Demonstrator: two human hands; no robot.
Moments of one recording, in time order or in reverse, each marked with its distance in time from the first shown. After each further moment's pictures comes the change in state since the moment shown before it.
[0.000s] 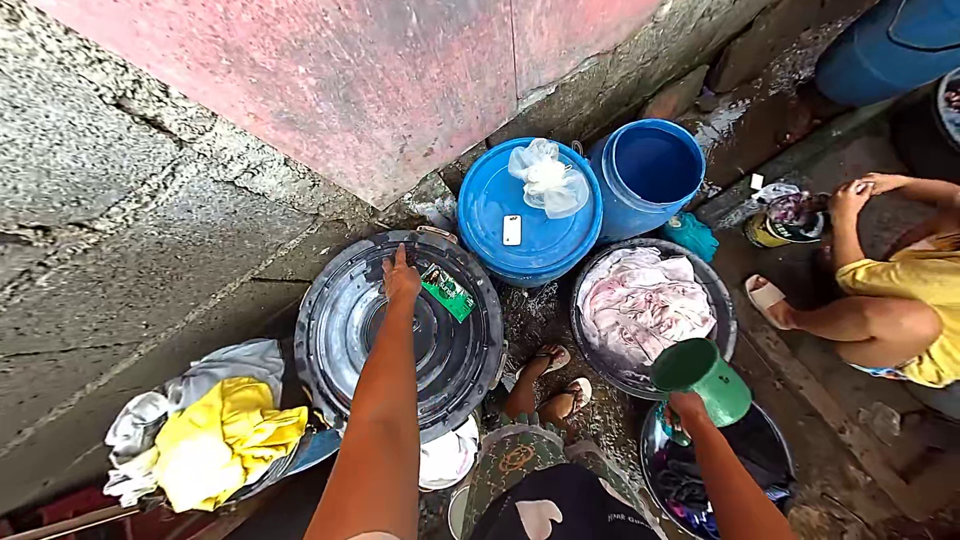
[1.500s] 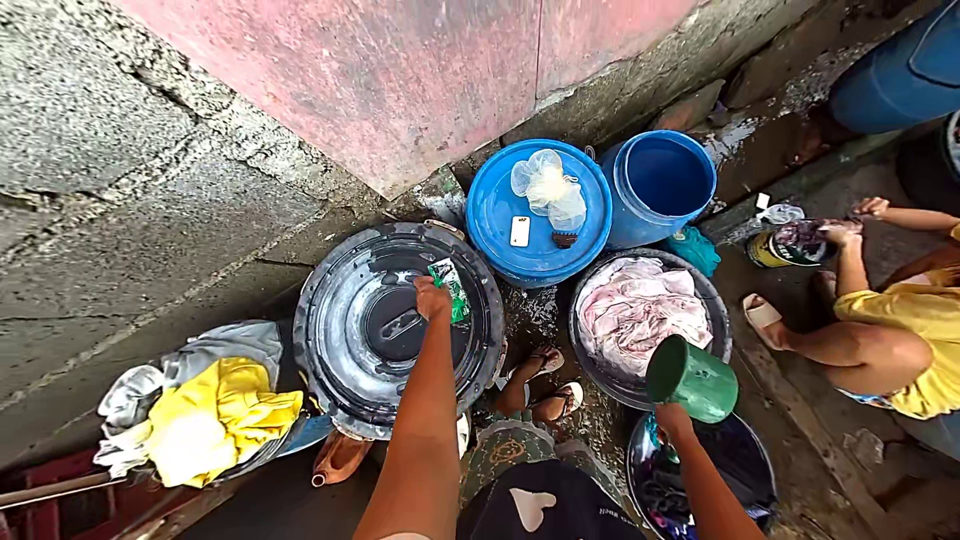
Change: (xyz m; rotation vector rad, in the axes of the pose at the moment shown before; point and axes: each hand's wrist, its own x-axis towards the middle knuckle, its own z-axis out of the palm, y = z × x) left_hand -0.052 0.008 0.047 -0.252 -0.031 -0.259; right_hand -0.018 -0.014 0.006 -0.382 -0.018 -0.046
